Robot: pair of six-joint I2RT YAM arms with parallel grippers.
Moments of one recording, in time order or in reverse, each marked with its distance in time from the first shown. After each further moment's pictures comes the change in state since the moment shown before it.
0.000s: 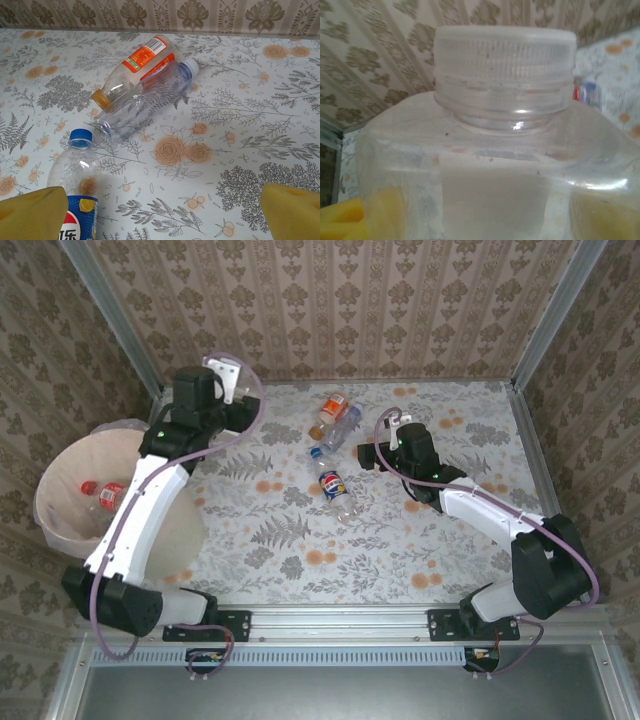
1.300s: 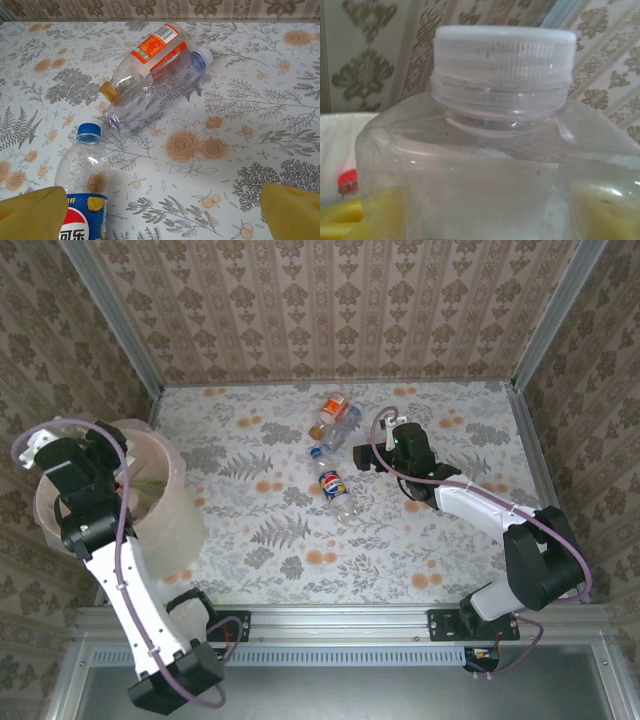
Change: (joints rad) left arm 0.886 -0.443 -0.308 0.033 0.200 -0.678; right arm 0.000 0.051 0.011 0.018 -0.048 0.026
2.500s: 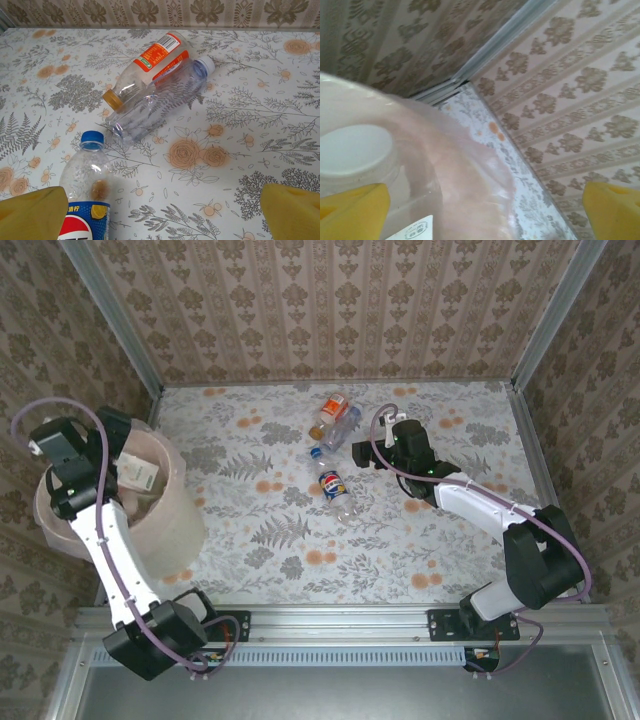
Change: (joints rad) left arm -0.016 0.214 0.061 -0.027 0.115 -0.084; right arm 0.000 0.006 0.024 -0.001 0.000 -0.003
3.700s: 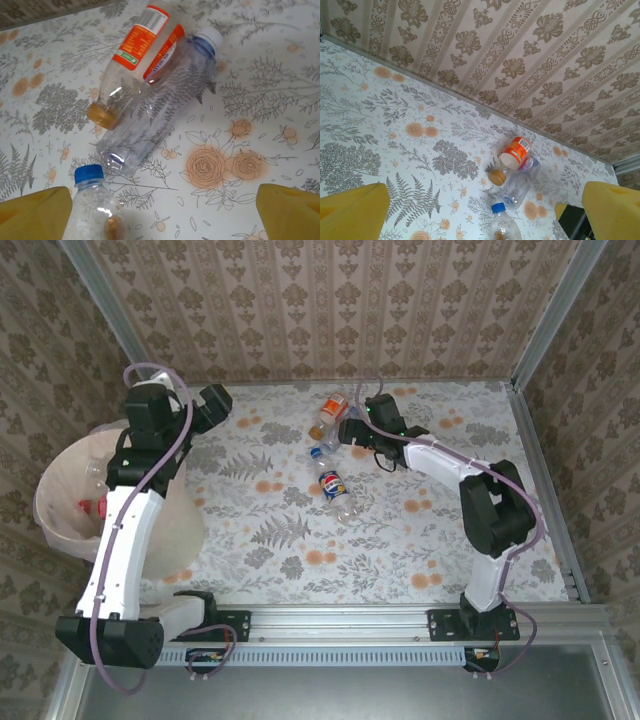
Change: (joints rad) left arm -0.665 0.066 0.119 0.032 -0.132 0.153; right arm -0.008 0.396 0.429 -0.245 -0.018 0.296
